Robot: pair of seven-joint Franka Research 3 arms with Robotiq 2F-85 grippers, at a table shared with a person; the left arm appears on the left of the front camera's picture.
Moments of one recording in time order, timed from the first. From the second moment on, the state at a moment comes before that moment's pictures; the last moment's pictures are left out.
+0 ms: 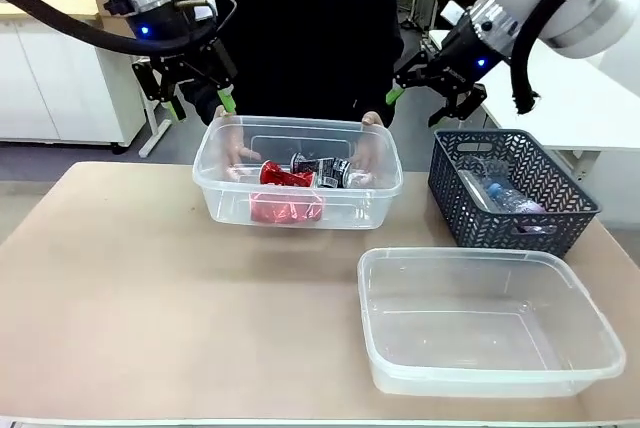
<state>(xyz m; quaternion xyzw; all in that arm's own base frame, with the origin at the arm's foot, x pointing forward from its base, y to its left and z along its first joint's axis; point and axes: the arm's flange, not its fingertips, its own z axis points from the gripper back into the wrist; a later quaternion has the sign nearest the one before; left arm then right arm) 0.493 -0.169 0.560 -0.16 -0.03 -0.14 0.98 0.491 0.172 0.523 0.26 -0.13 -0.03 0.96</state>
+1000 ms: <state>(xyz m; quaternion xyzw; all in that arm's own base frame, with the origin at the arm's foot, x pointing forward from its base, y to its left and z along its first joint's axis) 0.329 -0.314 0.572 -0.17 0.05 -0.14 0.98 0.286 0.002 0.532 0.07 -0.18 0.06 0.98</state>
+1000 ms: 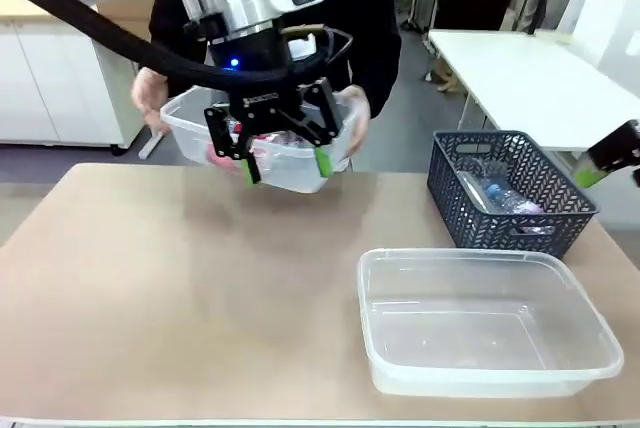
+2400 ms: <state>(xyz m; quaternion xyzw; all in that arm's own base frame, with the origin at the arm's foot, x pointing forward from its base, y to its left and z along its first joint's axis) 0.277 -0.450 0.417 -0.13 0.09 -0.05 0.99 0.311 0.058 0.390 -0.01 0.11 0.07 0.99</state>
